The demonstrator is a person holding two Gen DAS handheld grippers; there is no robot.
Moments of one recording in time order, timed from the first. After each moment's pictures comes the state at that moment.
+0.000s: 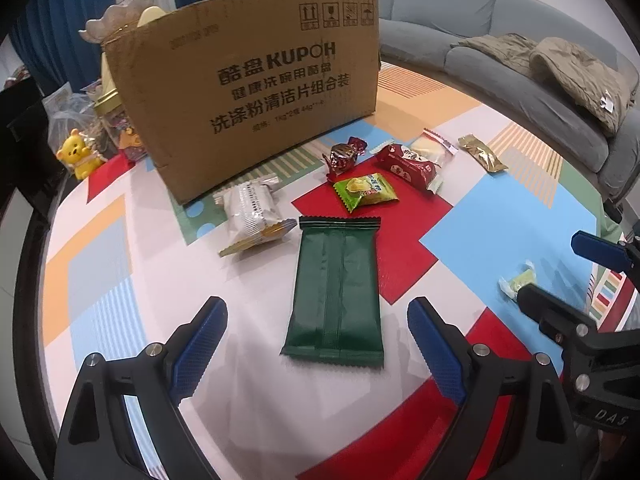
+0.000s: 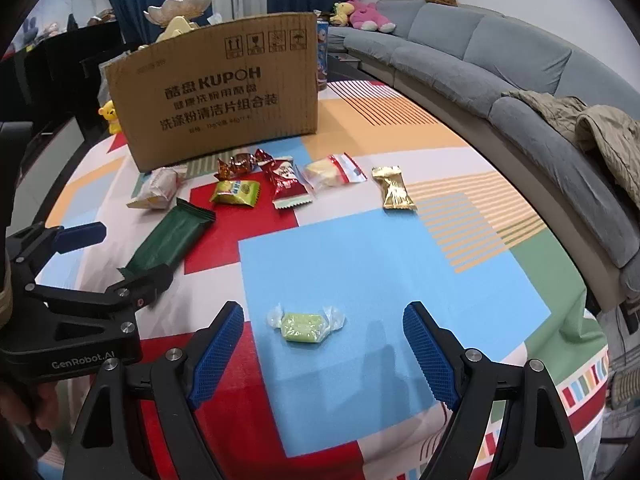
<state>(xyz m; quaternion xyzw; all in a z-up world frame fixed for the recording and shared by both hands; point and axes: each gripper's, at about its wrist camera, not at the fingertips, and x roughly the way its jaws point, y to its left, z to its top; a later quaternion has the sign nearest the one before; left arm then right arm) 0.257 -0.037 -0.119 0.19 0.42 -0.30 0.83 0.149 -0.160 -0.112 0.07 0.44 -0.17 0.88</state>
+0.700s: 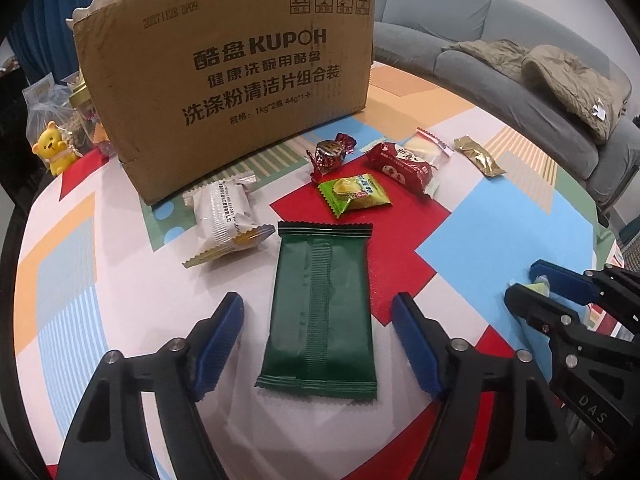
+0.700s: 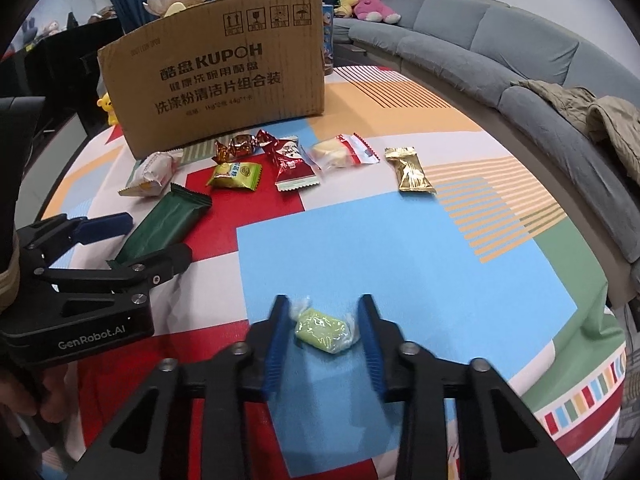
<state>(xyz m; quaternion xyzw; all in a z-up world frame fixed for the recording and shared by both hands) 0.268 -0.045 -0.134 0.17 0.43 -0.33 0.83 0.158 -0.162 -0.131 0.08 0.45 -0.15 0.88</state>
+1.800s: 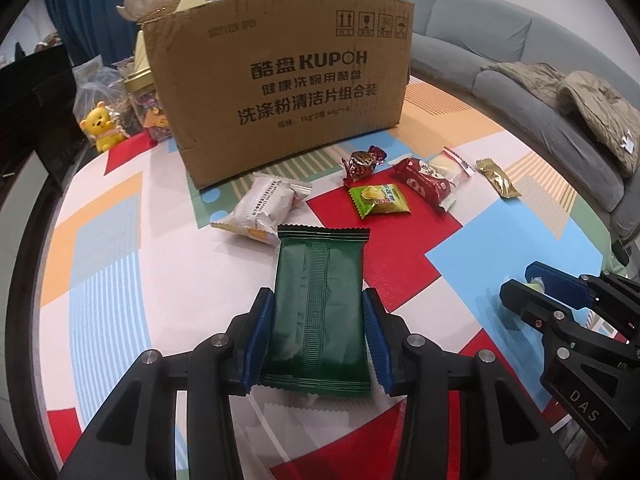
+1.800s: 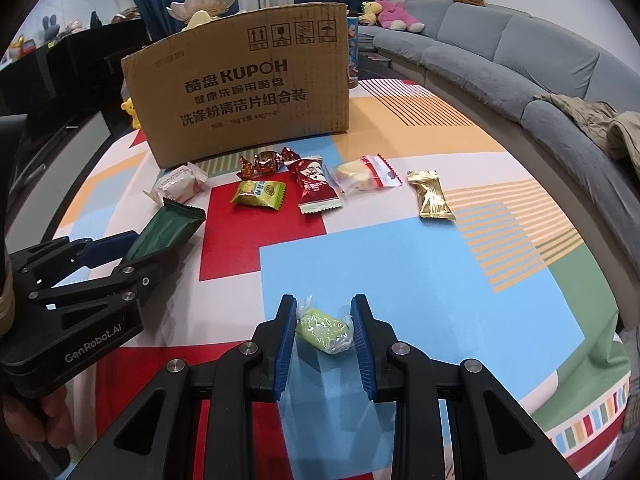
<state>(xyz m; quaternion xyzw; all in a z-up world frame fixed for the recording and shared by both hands) 0.251 -0.031 -0.116 0.14 0.43 -0.25 0.86 0.163 -0.163 -0.121 0.08 0.44 -0.11 0.89</state>
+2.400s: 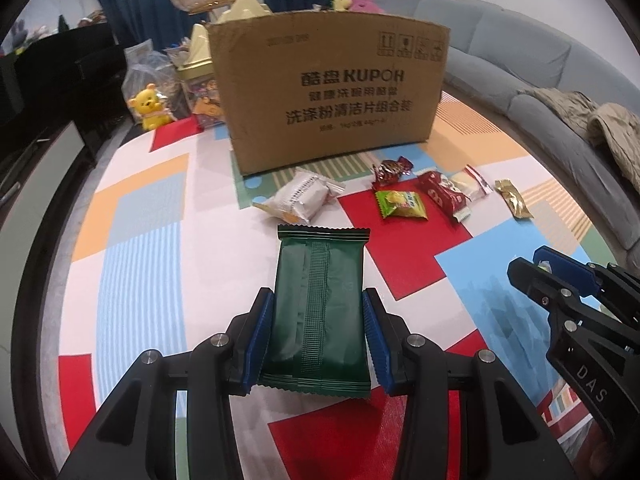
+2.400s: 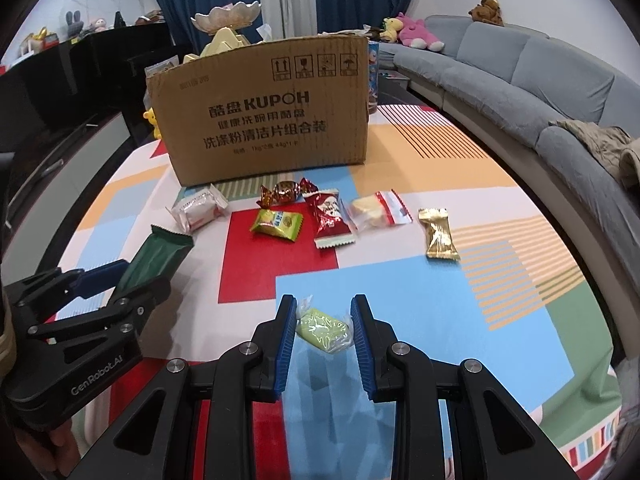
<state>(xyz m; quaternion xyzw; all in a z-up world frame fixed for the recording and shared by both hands) 0.230 -0.018 -0.100 0.10 0.43 -0.18 0.88 0.168 -0.167 -0.099 0.06 0.41 -0.07 0.91</state>
